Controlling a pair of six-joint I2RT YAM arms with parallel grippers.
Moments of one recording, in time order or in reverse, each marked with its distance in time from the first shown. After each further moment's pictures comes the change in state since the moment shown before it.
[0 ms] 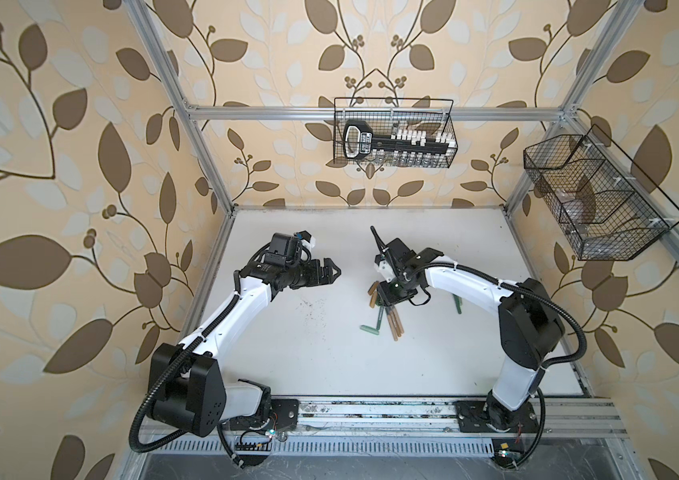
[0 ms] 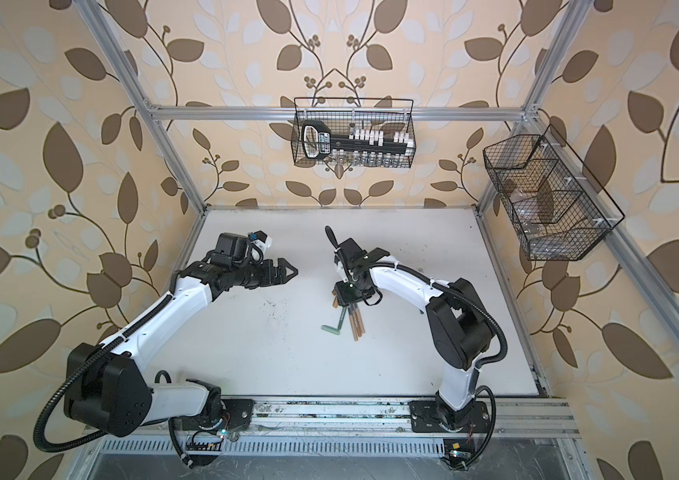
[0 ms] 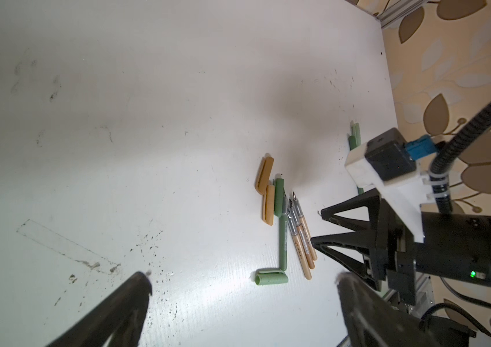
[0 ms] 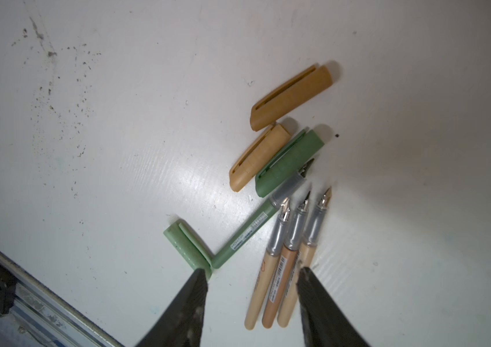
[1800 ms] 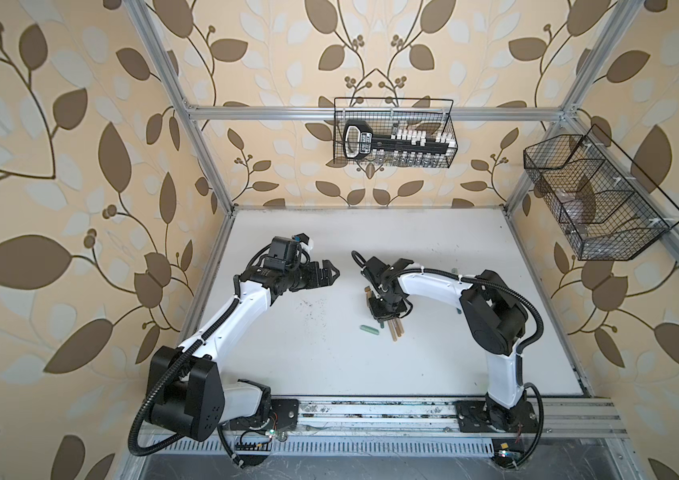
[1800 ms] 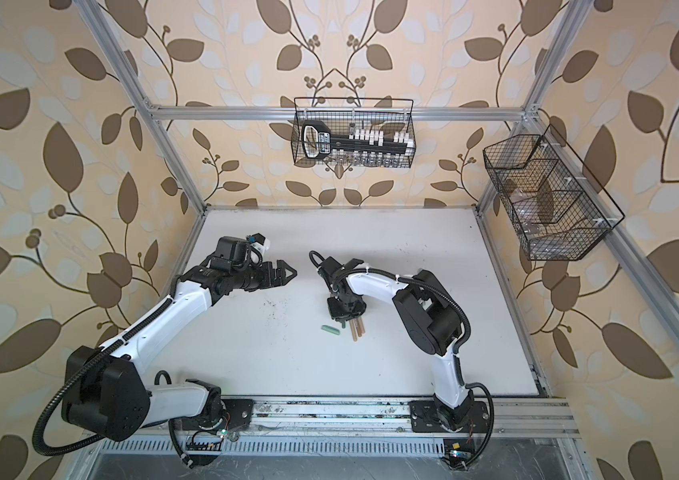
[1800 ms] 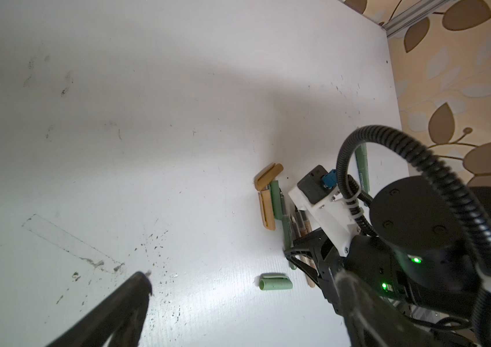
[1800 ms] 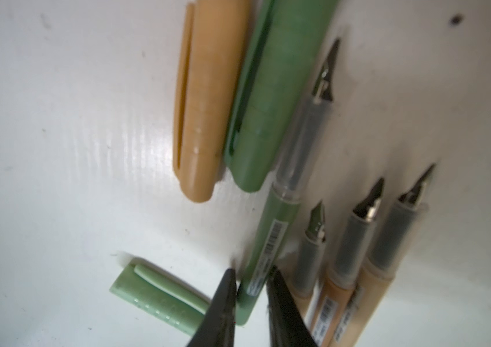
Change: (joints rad) left arm 0.000 -0.029 -0.050 0.044 -0.021 -0.025; right arm 0.101 0.182 0.051 -0.088 0.082 0.218
